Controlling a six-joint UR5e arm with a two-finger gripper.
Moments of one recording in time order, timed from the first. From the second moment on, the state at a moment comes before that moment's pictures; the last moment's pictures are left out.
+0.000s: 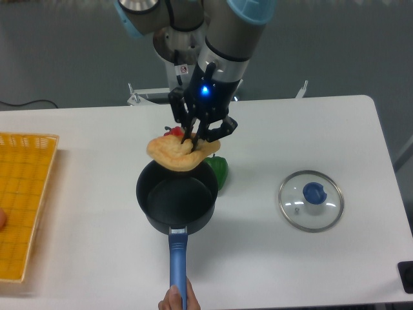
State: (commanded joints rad) arm 2.51 -1.72 -1.44 -1.41 1.12 0.87
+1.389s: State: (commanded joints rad) arm 2.45 -1.80 -1.51 -1.33 1.15 0.83
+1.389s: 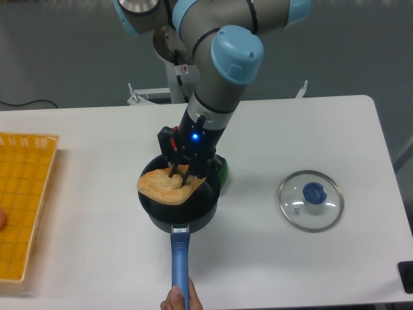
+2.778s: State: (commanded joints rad) arm 2.44 -1.80 -1.52 -1.32 1.20 0.84
